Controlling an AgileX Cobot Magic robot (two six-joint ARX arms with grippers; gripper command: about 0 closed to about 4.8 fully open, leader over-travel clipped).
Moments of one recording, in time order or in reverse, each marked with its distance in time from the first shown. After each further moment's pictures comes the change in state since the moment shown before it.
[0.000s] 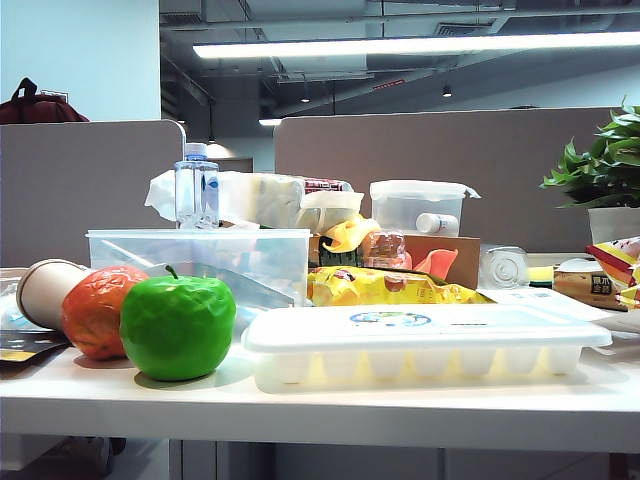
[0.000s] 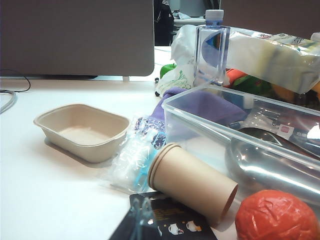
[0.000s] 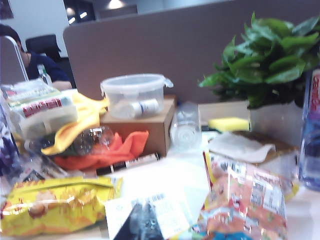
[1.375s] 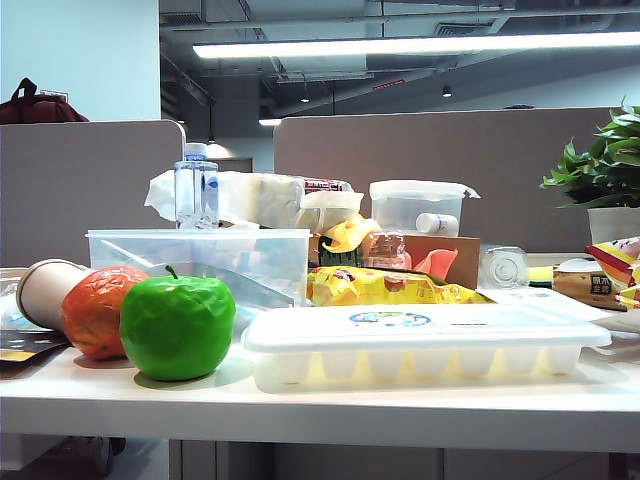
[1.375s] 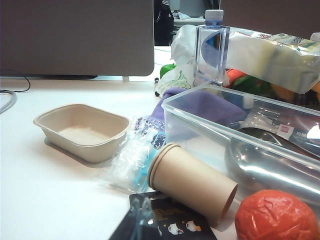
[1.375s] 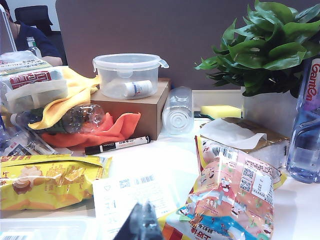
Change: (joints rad) left arm 0.000 0.000 0.000 0.000 0.000 0.000; right arm -0.001 0.000 0.000 -0.061 0.002 -0.083
